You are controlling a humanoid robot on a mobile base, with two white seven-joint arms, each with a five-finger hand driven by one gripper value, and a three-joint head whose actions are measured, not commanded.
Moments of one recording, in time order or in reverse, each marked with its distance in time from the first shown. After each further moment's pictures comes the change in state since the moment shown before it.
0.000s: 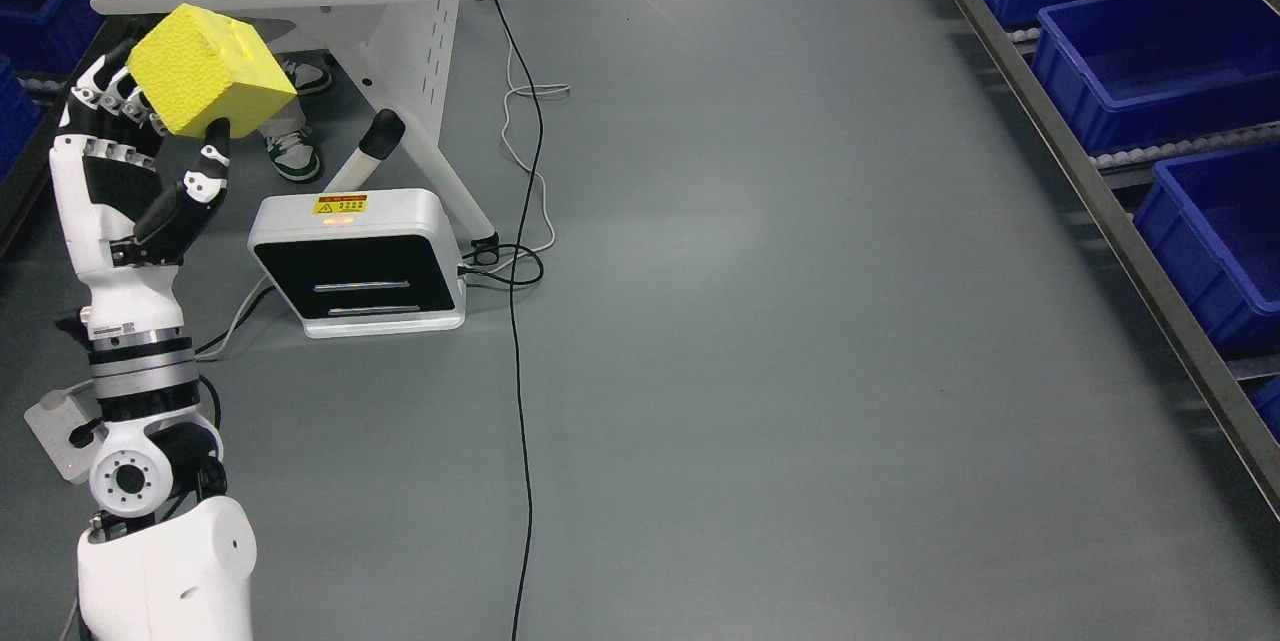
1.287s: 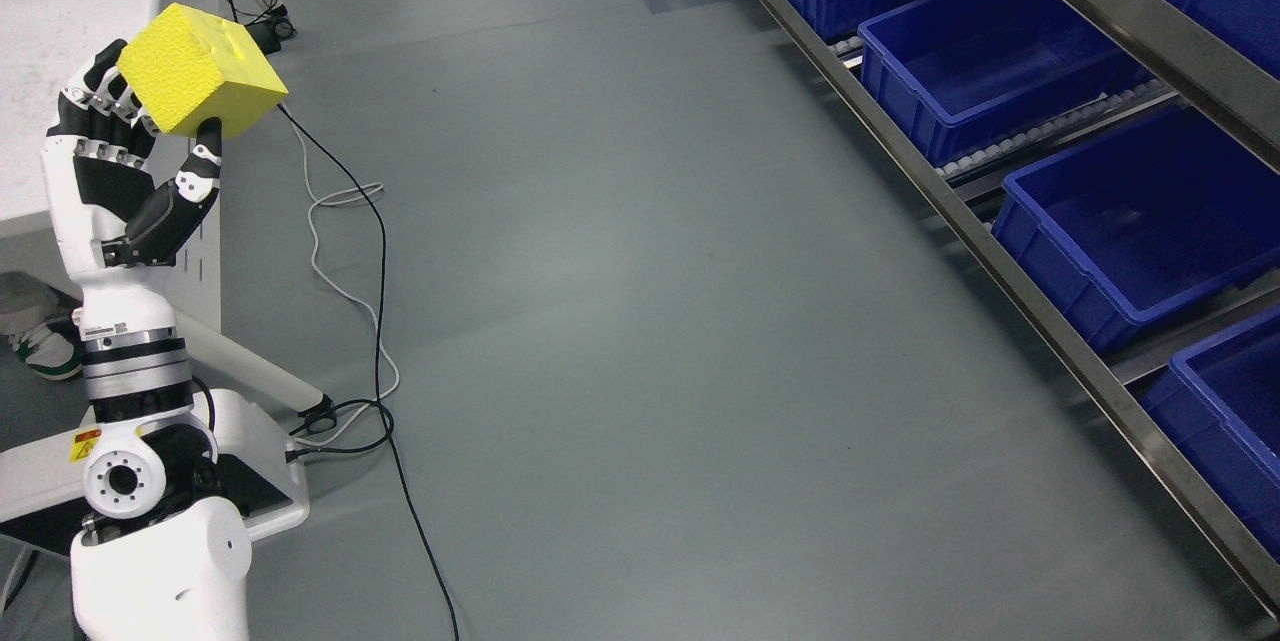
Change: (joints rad) left arm -0.001 -0.001 0.010 -0.005 -0.001 0.006 -0.001; right arm 0.000 0.000 0.000 0.000 0.000 0.000 0.000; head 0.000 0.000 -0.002
